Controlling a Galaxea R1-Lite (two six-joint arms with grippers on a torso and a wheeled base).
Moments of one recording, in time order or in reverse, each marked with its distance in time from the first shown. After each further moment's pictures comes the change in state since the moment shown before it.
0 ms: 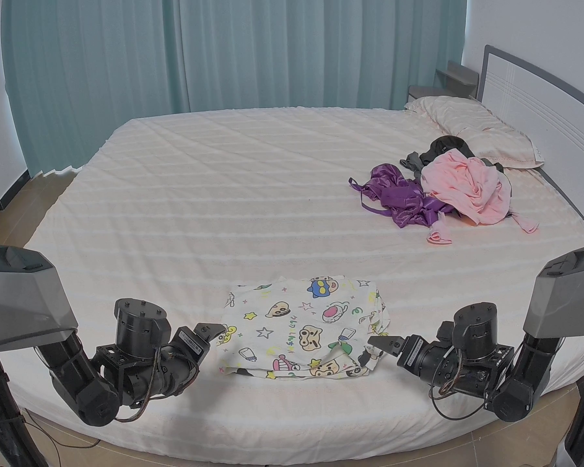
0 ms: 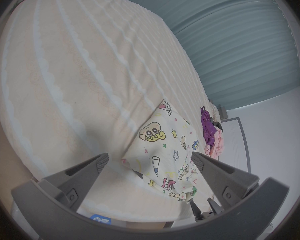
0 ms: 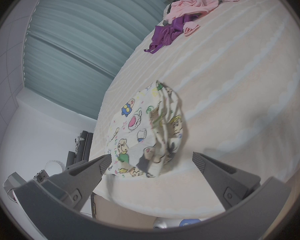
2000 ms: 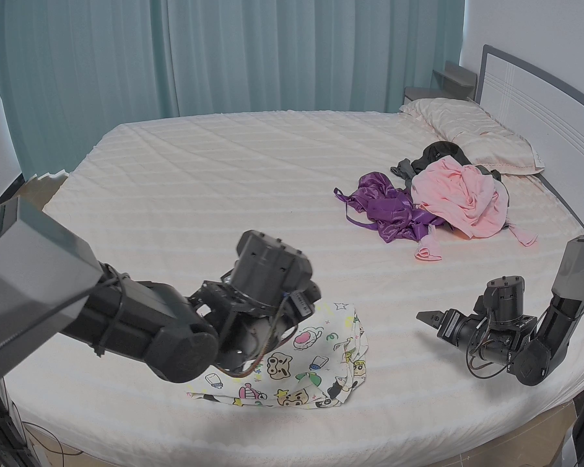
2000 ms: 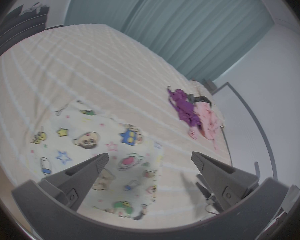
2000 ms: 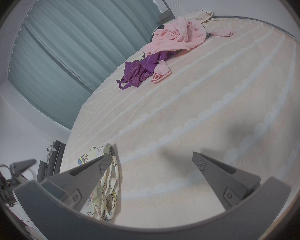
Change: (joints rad) left arm -0.331 -0.011 -0.713 0.762 0.310 0.195; right arm -0.260 -0.046 -0.082 0.197 -0.043 -0.240
